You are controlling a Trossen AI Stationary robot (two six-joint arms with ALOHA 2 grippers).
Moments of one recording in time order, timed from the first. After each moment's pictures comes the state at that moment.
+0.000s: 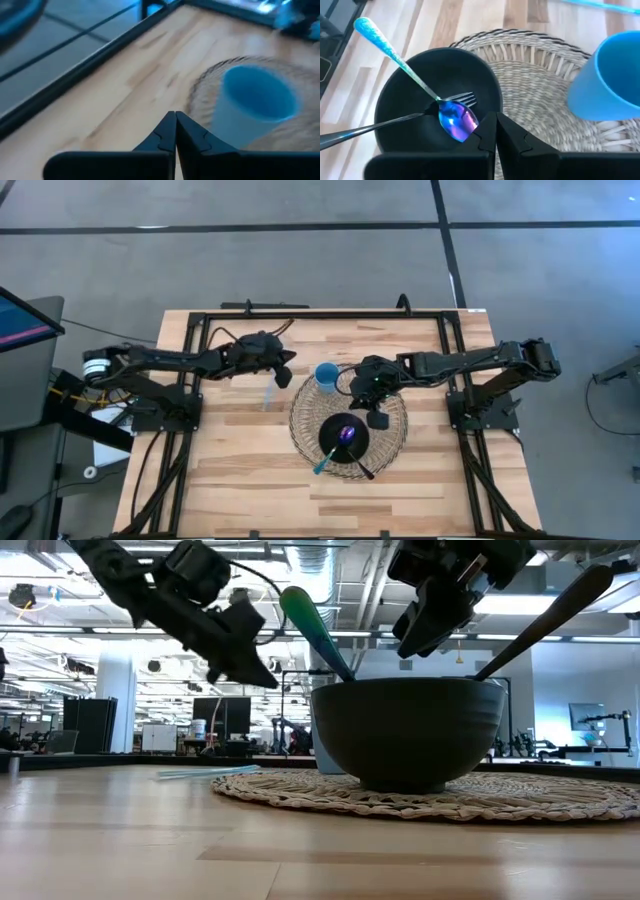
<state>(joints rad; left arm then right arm) 0.28 1.17 0.59 0.26 -0.18 -0.11 -0.01 1.42 0.98 -0.42 -0.20 -0.05</state>
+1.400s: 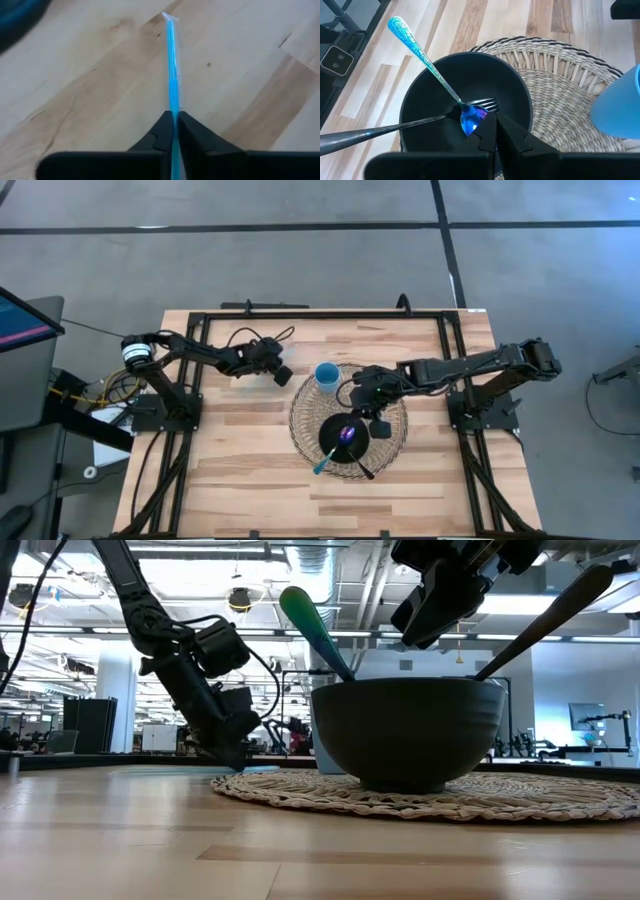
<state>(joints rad) 0.40 1.50 0.60 0.17 -0.26 -0.23 0.07 1.42 0.98 -0.39 -0.20 -0.05</state>
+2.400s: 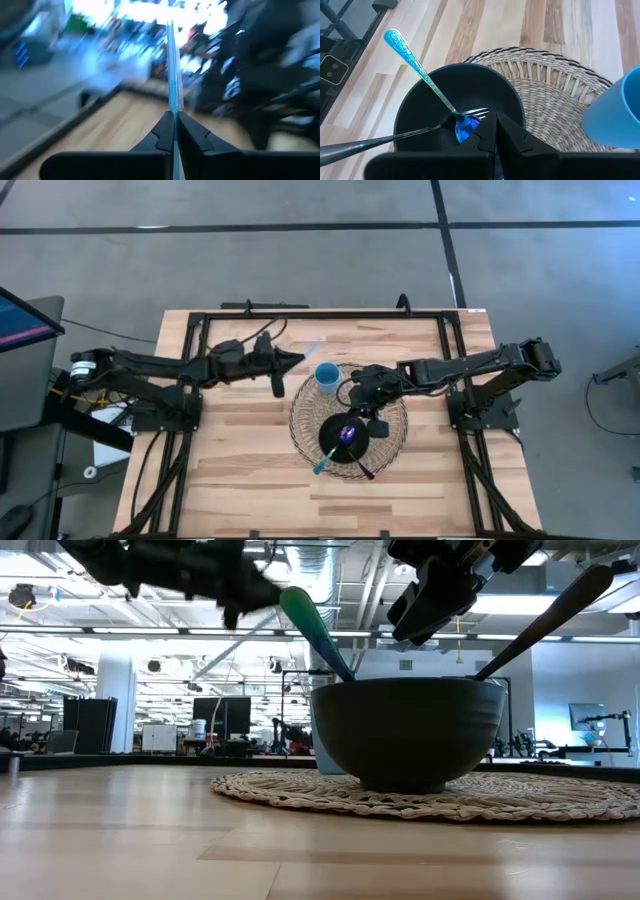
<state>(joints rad) 0.11 1.04 0.59 0.57 -0.12 -0.10 0.07 1.42 0.98 -0.35 -0.18 -0.05</state>
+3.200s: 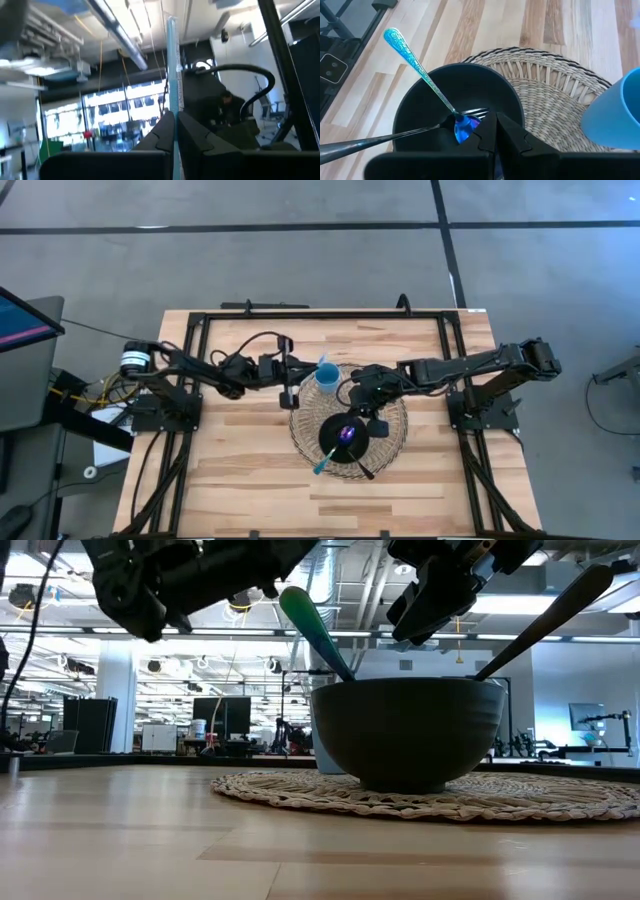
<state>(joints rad) 0.06 1.49 0.60 1.56 0.08 0.21 0.07 1.42 0.98 -0.35 -0.18 -0.06</state>
